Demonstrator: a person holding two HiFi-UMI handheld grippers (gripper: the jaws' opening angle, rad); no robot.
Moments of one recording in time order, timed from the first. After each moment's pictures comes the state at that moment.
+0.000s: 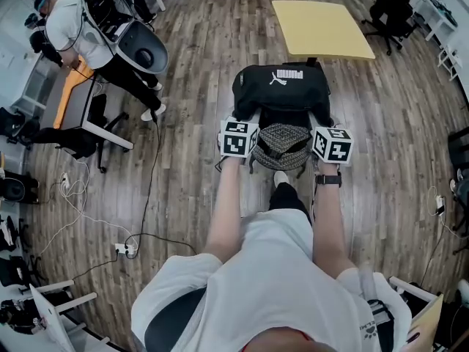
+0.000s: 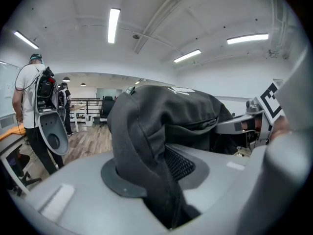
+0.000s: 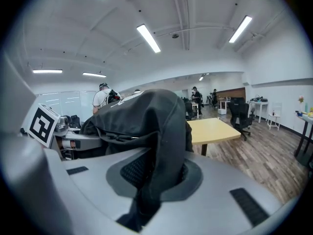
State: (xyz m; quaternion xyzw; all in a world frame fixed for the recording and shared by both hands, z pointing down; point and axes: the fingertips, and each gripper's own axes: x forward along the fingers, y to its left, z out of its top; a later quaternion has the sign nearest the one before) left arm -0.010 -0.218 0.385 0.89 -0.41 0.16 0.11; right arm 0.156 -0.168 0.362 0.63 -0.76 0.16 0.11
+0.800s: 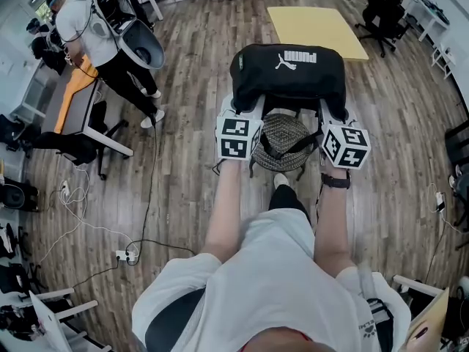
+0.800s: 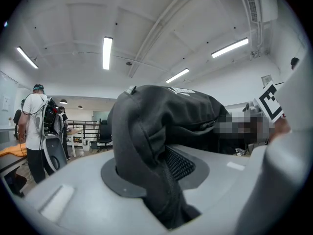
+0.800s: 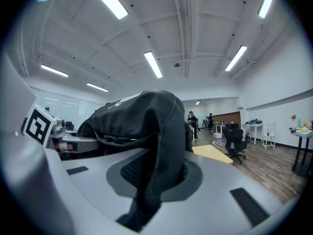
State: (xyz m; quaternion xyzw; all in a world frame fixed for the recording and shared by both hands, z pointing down) left arm -0.001 -0.183 0.258 0.91 -0.41 0.06 0.01; right arm 0.164 -0.125 0.238 0.67 -0.74 0.04 0.04
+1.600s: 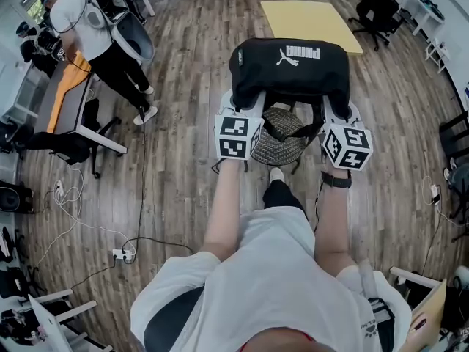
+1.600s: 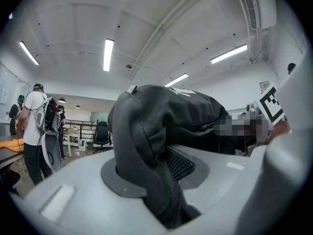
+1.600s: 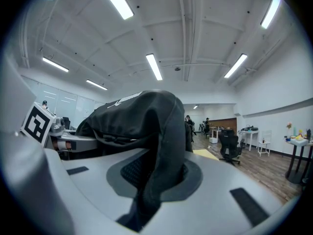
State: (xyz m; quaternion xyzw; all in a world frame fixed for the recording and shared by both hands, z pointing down) left arm -0.001 -0.174 0.248 0.92 -0.40 0.04 0.01; right arm 0.162 -0.111 0.222 0.68 -0.73 0.01 0.05
